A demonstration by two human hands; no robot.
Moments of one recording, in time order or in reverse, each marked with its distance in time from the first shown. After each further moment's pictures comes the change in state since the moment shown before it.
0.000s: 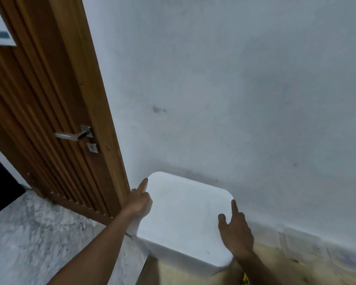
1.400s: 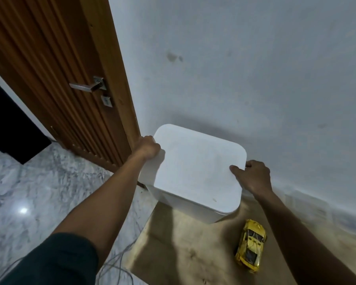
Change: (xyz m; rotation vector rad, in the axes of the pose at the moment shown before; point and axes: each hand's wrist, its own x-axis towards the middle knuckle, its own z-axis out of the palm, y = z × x) left_hand -0.010 0.035 -0.013 0.433 0.128 -0.024; right_hand 0.025 -0.008 -0.042 0.190 -0.038 -0.043
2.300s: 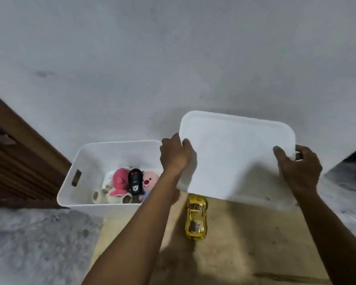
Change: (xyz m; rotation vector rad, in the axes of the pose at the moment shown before) left_hand -0.168 0.256 0.145 -0.393 -0.054 0.310; right_hand -0.057 0.201 -0.229 0.116 0.715 0.249
